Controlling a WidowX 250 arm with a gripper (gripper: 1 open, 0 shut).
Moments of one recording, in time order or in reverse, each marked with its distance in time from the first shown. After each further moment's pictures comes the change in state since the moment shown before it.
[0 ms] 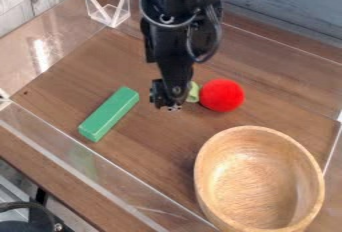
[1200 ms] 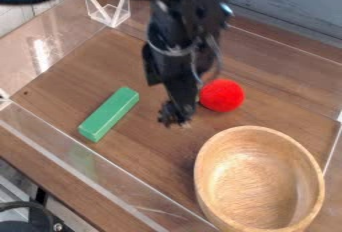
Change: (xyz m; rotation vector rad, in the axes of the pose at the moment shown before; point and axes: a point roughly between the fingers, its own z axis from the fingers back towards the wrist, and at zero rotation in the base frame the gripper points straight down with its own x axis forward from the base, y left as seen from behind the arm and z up) arm -0.001 0.000 -0.029 -0.047 -0.001 0.160
